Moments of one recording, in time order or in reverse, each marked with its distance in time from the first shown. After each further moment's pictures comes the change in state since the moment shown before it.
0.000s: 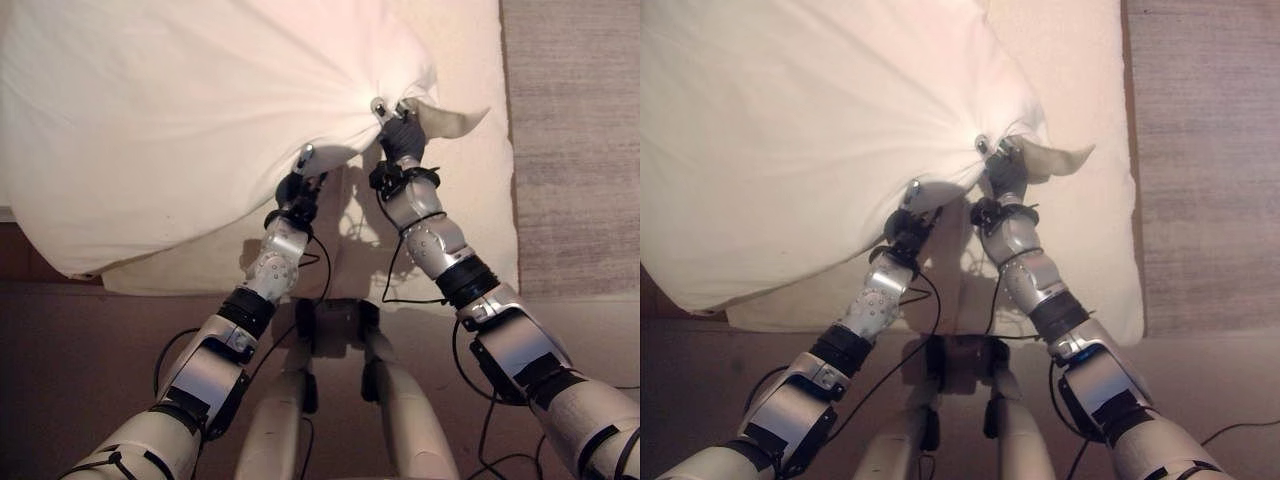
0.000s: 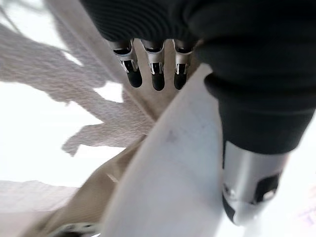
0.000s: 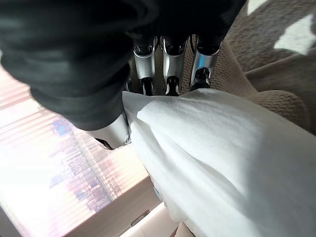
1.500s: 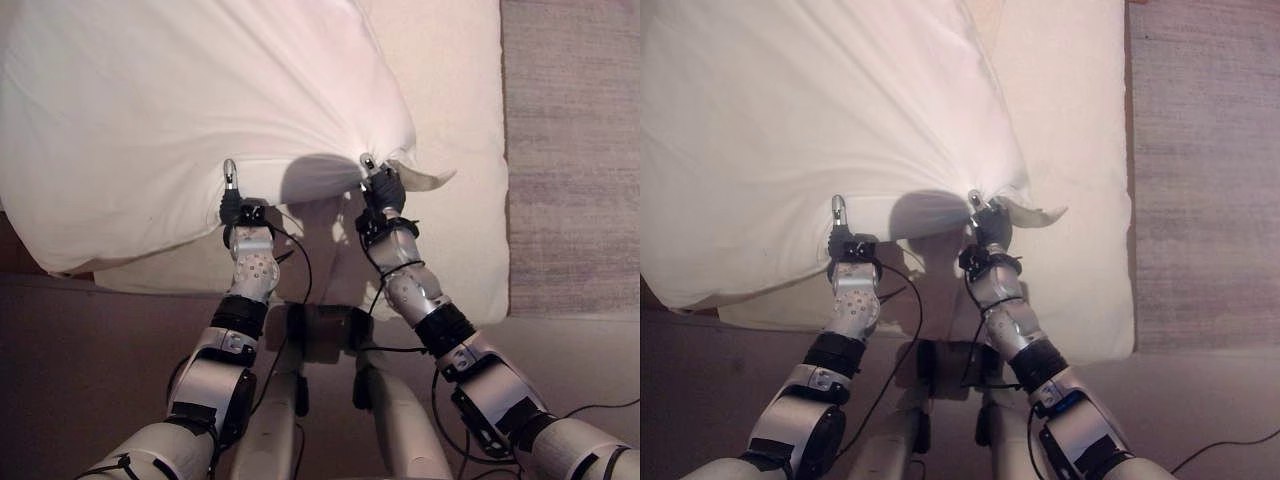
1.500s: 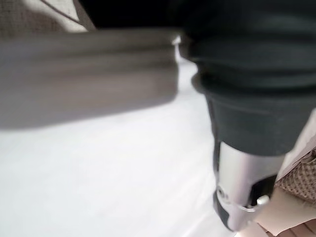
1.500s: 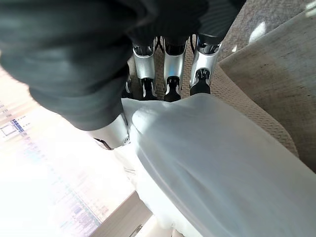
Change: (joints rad) left arm 0.064 -0.082 0.295 -0.005 0.064 -0.191 0.204; right arm 0.193 0.111 -0.032 -0.043 0.021 -0.033 -0.002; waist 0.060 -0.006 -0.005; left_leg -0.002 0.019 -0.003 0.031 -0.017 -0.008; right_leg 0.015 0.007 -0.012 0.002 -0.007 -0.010
